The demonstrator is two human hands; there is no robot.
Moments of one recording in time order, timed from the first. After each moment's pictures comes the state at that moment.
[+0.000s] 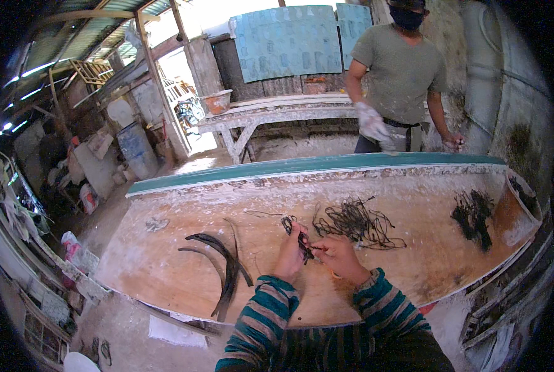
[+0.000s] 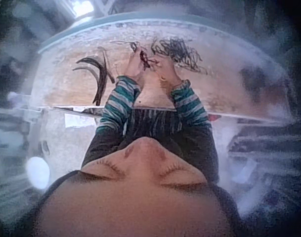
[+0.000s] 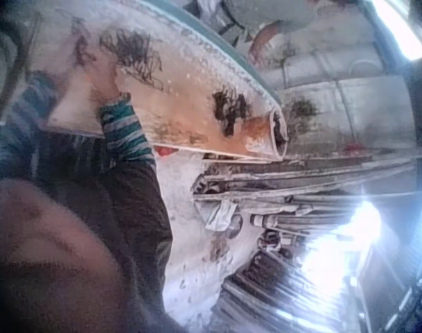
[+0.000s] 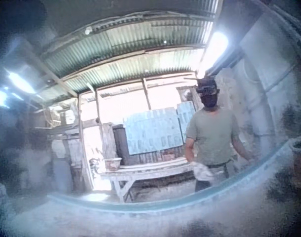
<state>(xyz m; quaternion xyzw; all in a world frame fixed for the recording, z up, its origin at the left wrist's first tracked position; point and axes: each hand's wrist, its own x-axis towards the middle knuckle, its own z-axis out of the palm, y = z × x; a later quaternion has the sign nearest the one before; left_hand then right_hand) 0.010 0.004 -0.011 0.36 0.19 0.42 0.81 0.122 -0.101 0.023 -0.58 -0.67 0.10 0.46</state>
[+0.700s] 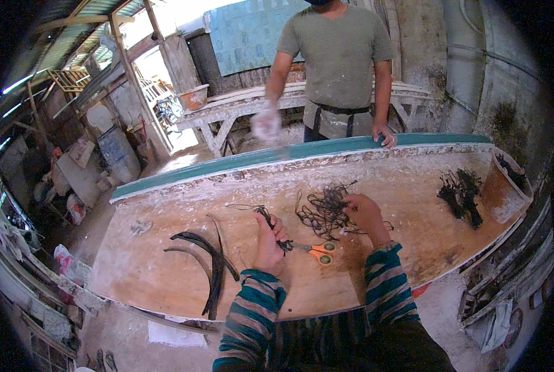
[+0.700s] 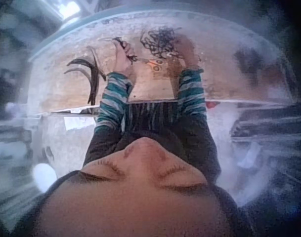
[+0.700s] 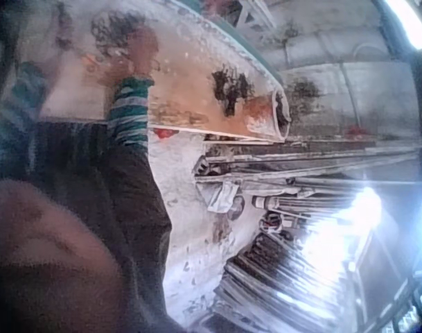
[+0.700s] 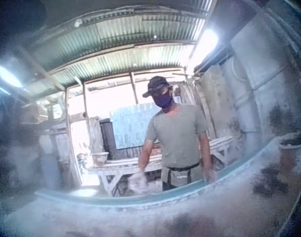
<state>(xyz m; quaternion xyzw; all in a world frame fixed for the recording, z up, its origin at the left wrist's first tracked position) 0.002 0.012 -0.001 0.29 0.16 0.40 0.85 0.234 -0.105 0.009 -0.75 -0.54 -0.03 0.38</state>
